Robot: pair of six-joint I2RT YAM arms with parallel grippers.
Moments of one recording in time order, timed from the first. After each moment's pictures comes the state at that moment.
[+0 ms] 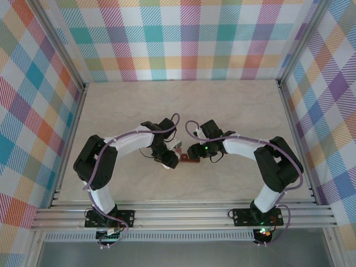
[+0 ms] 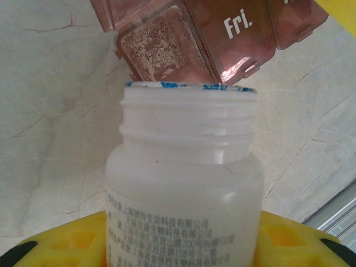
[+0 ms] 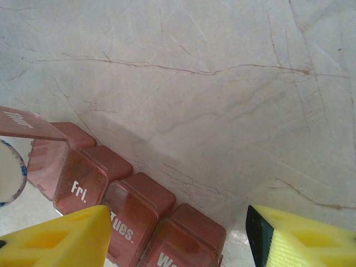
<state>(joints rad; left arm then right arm) -0.66 1.79 1.21 -0.91 0.33 -0.09 0.60 1.69 0.92 -0.34 -0.30 0.30</state>
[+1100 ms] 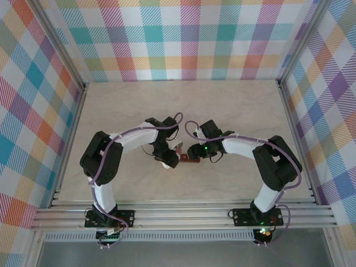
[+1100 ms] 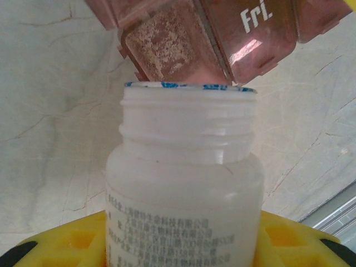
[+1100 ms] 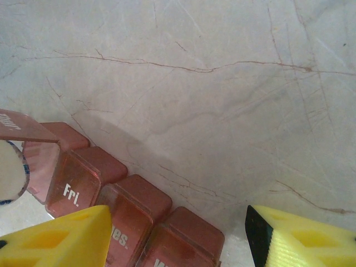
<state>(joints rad) -0.66 1.86 1.30 -1.01 0.31 -0.06 0.60 1.71 0.92 -0.34 -0.30 0.30</state>
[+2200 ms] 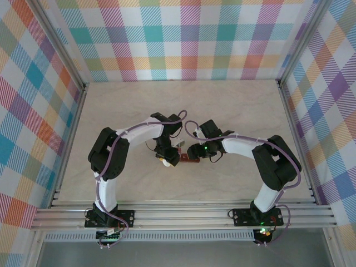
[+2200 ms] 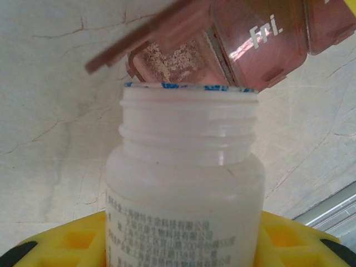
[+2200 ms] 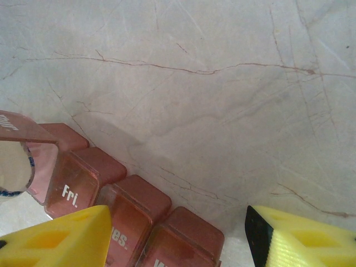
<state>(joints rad) -0.67 1.96 1.45 -1.16 0.27 -0.04 0.60 1.71 0.93 -0.34 -0.30 0.30</state>
